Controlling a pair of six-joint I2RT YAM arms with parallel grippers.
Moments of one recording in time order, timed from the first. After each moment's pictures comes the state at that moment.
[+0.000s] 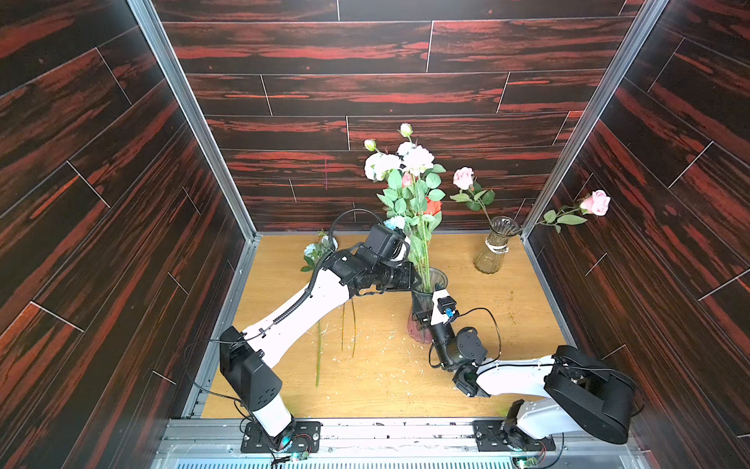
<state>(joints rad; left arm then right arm) -0.72 1.68 1.72 -0.79 0.32 -0.64 0.99 1.43 0.39 1.33 0.65 -0.19</state>
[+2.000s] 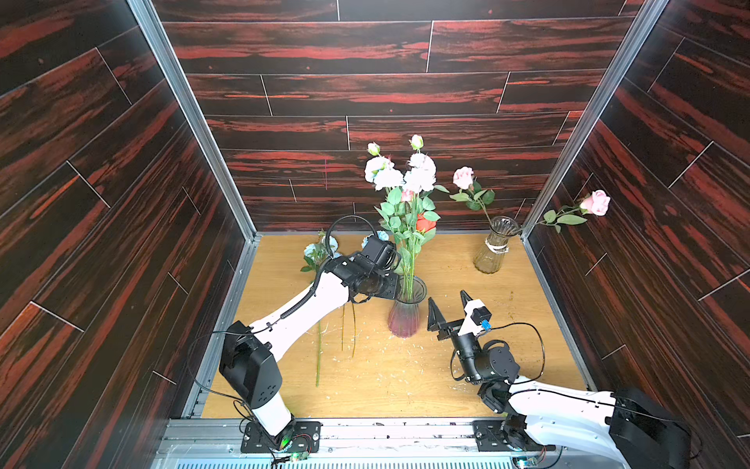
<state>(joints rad) -0.67 1.67 1.56 -0.80 0.10 -0.41 0.98 1.05 0.22 1.16 0.62 -0.03</state>
